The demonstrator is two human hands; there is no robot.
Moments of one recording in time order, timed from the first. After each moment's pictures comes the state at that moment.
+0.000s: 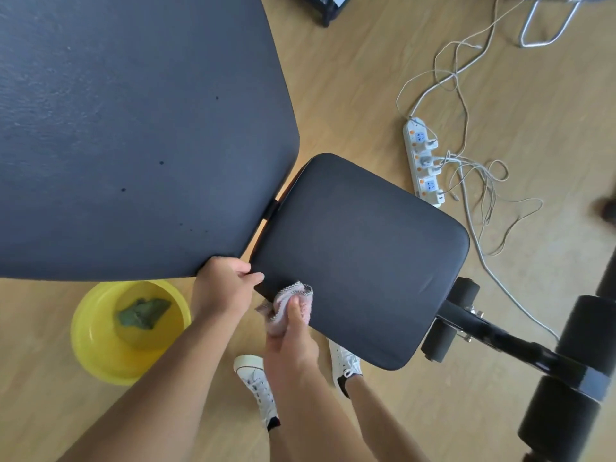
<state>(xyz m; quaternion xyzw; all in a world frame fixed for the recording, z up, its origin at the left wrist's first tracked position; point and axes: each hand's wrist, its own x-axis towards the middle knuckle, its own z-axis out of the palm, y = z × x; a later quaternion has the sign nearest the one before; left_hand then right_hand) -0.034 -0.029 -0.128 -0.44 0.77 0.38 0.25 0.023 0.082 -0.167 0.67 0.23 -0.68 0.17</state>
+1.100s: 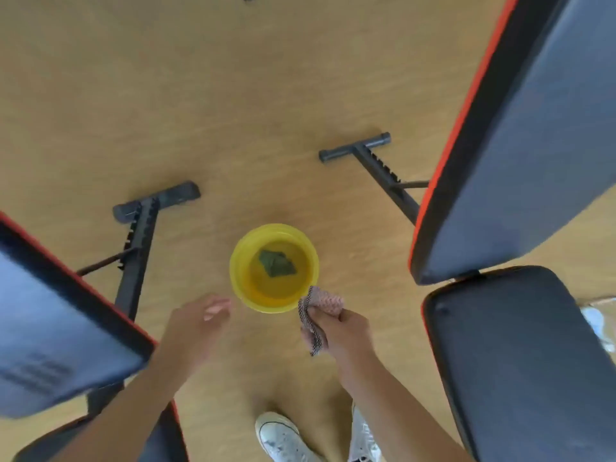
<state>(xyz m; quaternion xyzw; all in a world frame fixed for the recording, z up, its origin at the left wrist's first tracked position) 0.309 -0.151 -0.030 -0.66 0.60 0.45 0.01 0.112 -0.028 -0.070 0.11 0.71 -0.40 0.58</state>
